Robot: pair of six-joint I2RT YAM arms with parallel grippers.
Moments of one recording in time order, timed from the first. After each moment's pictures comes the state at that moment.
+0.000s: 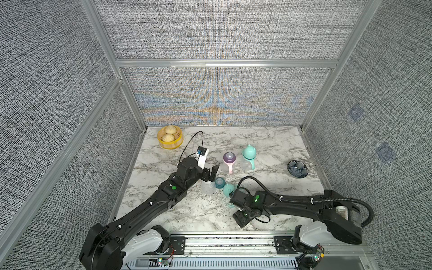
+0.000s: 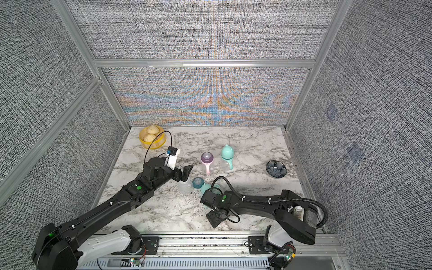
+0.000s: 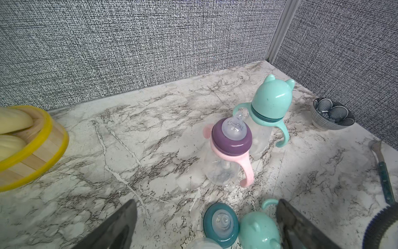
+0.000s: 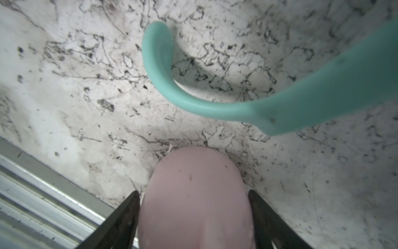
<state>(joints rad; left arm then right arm) -0.68 1.09 0.72 -0.03 -0.05 -0.13 1.13 1.50 0.80 -0.69 0.02 0.46</state>
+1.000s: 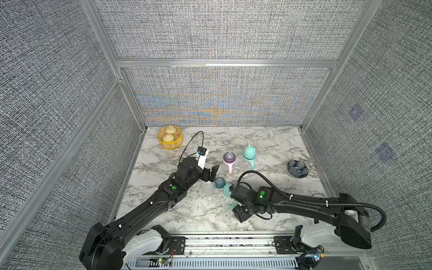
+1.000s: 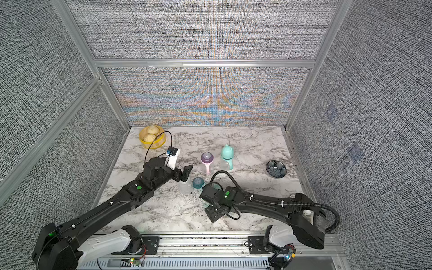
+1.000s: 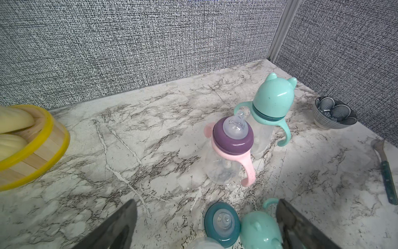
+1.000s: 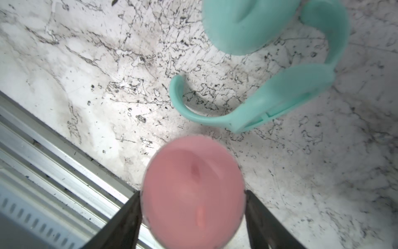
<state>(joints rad) -0.68 1.09 0.71 -0.02 -0.05 -0.13 1.11 1.40 0.90 -0.80 0.07 0.44</state>
